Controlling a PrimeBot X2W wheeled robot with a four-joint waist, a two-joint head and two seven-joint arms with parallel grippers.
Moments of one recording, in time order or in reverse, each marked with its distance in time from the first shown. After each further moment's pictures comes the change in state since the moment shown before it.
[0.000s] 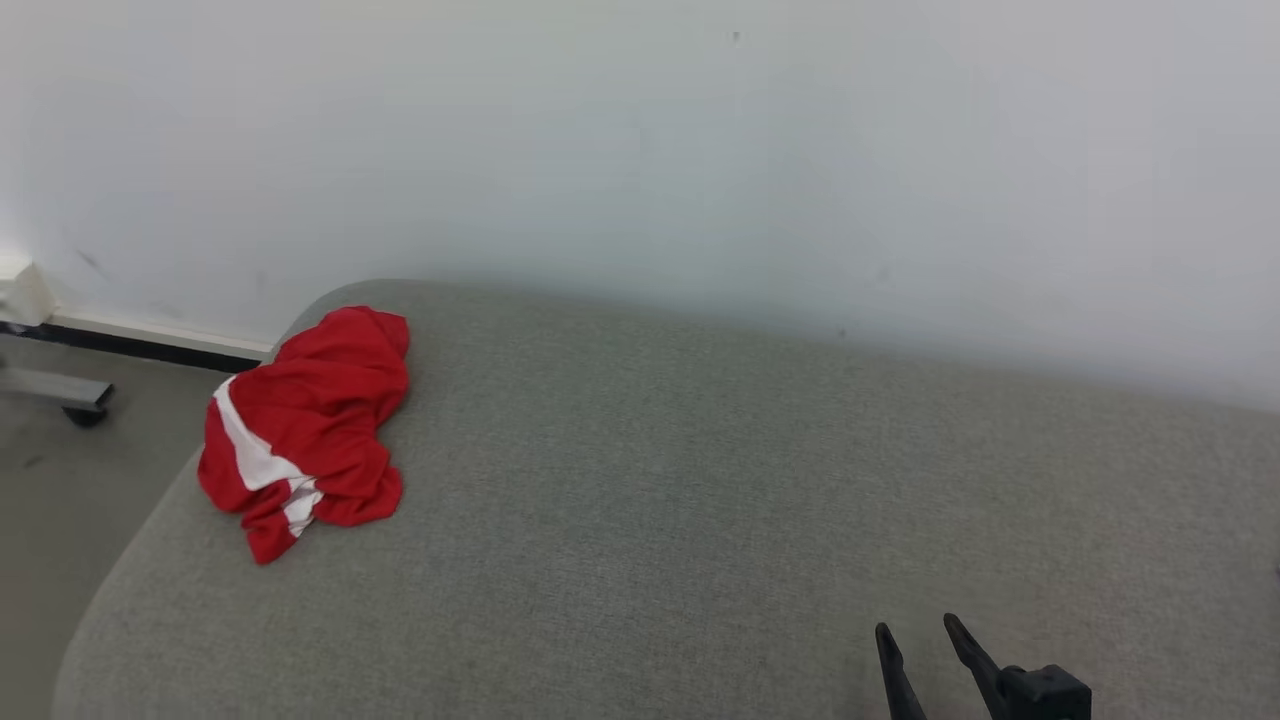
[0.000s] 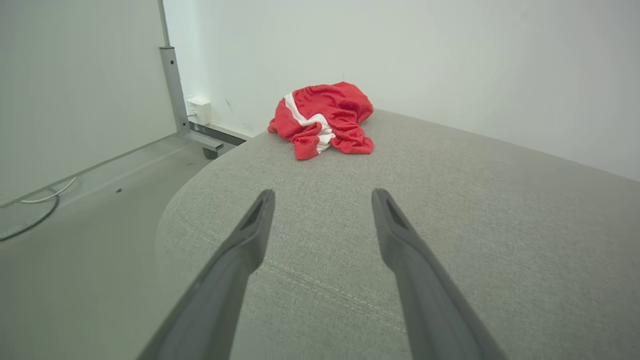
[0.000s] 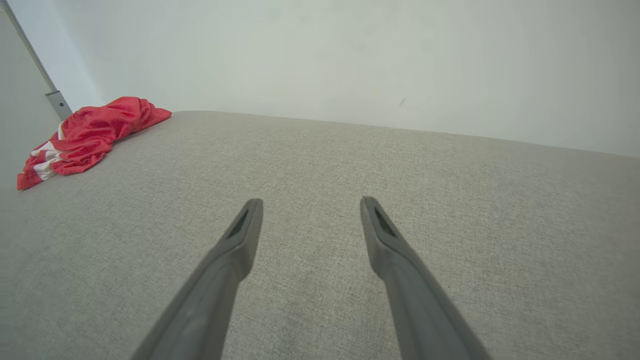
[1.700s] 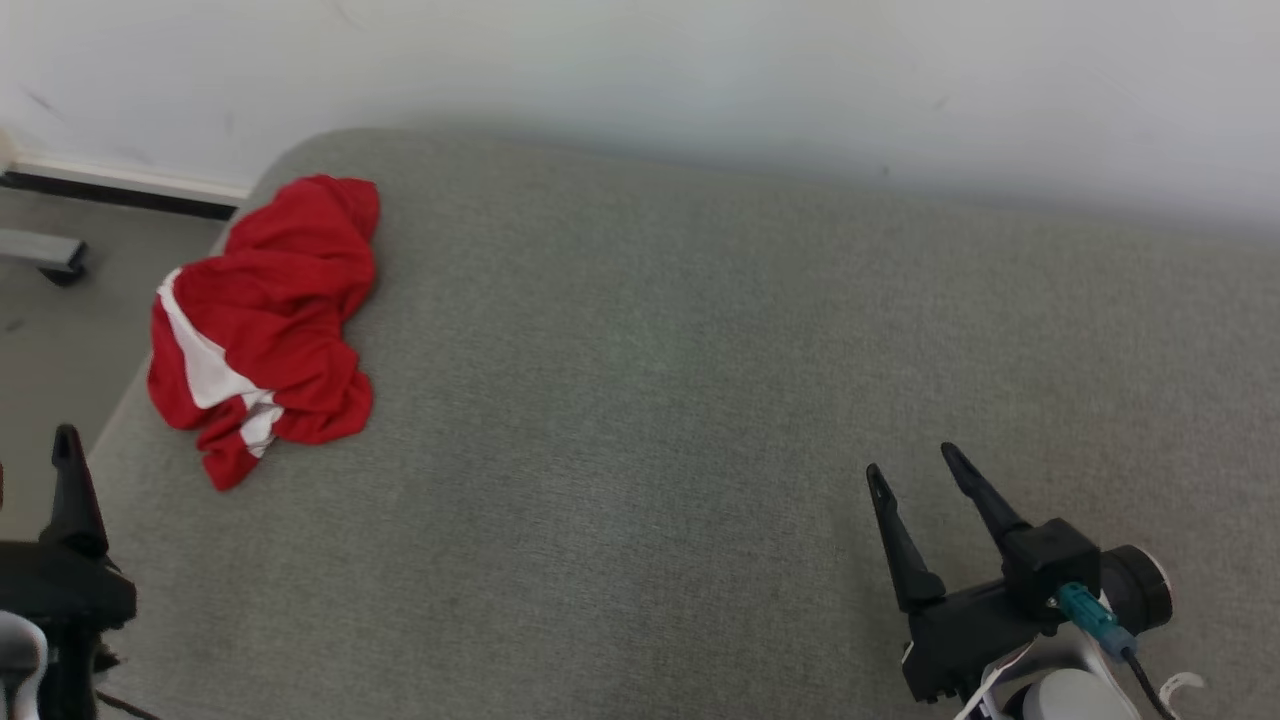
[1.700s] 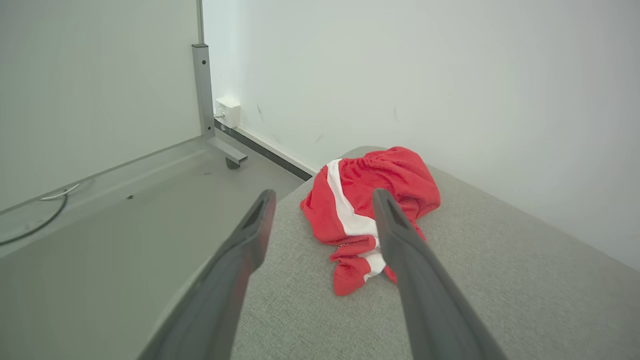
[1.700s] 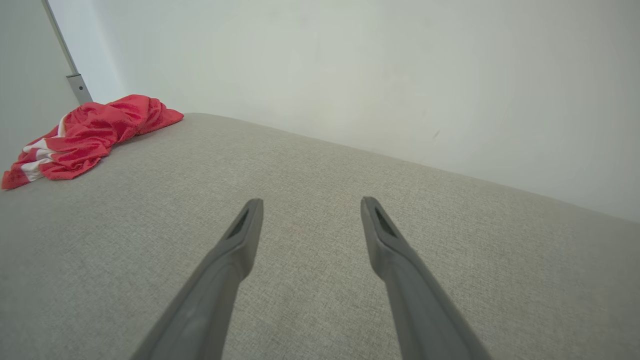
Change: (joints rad) left arm -0.646 0.197 0.097 0.313 -0.254 0.008 0.260; right arm -0.146 -0.043 0.036 -0.187 -0.093 0.000 0.090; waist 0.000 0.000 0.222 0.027
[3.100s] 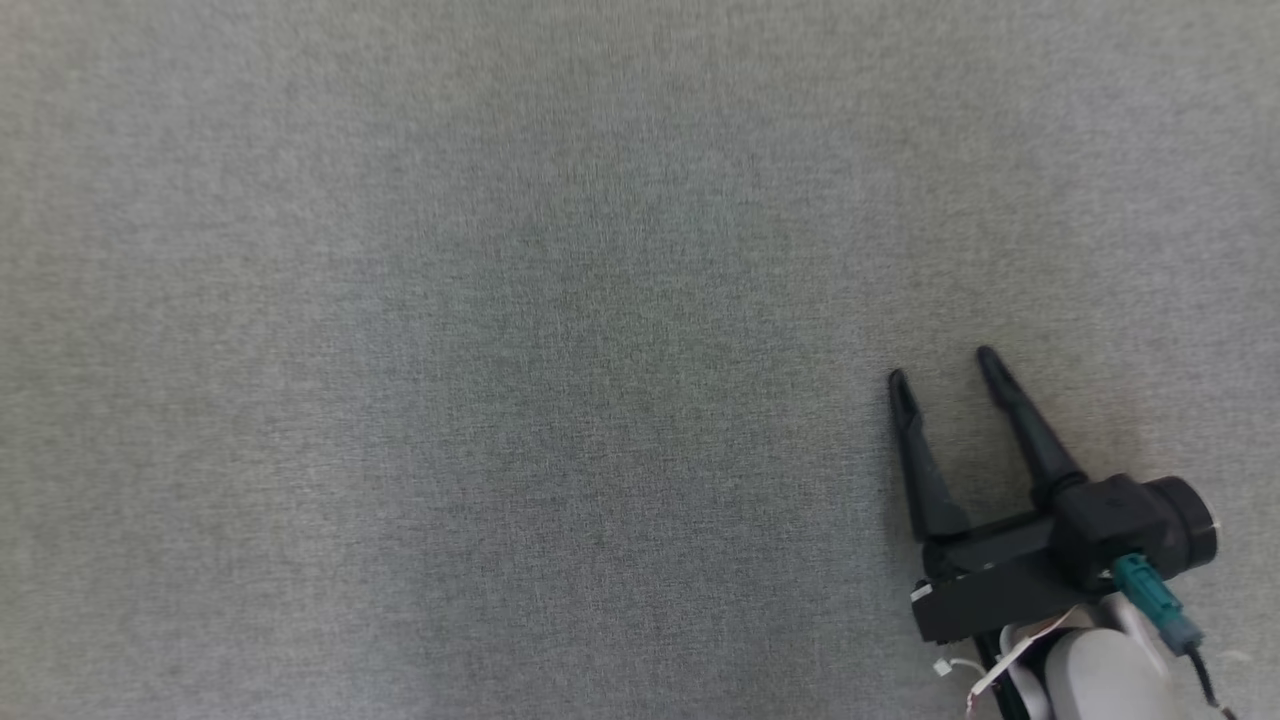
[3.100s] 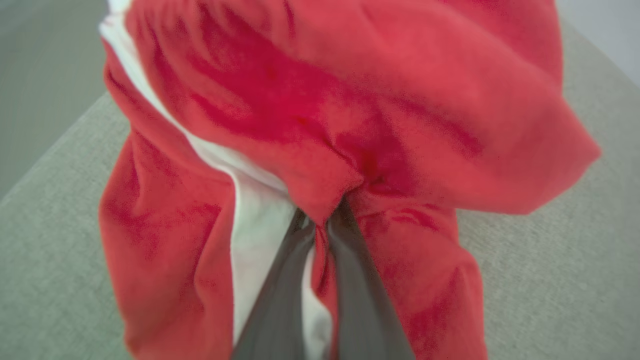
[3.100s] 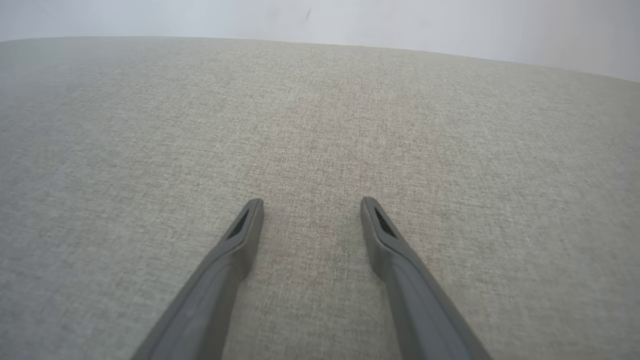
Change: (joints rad) left arm -0.317 0.321 0.085 0.144 -0.286 0.094 0.546; right arm -0.009 0.013 -0.039 -0.268 -0.022 0.000 0.025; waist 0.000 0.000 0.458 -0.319
